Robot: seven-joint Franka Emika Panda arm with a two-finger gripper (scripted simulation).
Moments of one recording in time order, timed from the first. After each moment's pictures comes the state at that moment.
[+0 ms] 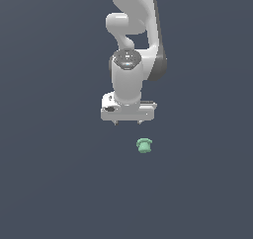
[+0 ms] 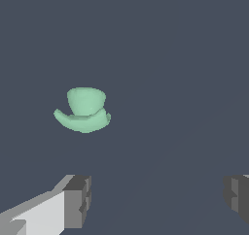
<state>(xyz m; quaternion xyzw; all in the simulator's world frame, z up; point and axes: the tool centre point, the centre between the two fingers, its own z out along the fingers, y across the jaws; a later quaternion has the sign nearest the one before) 0.000 0.005 0.158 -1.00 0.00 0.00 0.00</state>
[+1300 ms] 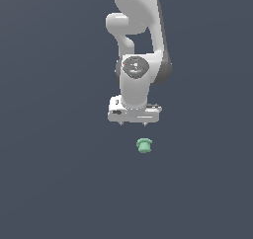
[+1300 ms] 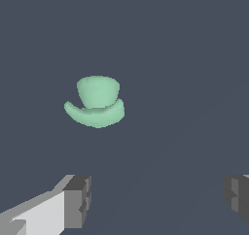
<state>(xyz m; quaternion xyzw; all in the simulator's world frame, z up) -0.008 0.029 0.139 -1.00 0.01 0.02 0.01</state>
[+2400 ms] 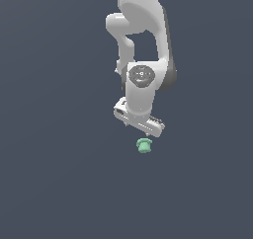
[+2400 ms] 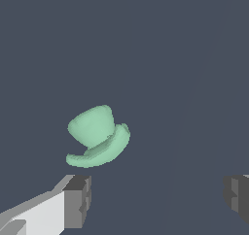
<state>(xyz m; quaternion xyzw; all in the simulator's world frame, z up) 0.010 0.045 0.123 -0.97 0.26 0.02 0.01</state>
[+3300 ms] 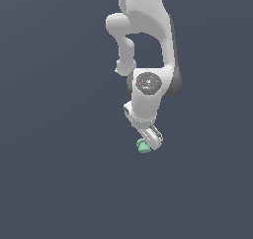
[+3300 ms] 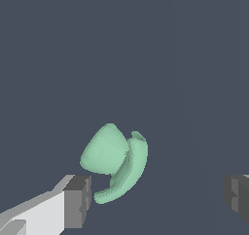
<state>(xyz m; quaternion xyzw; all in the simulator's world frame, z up) 0.026 0.062 0.108 -0.88 0.48 0.01 0.00</state>
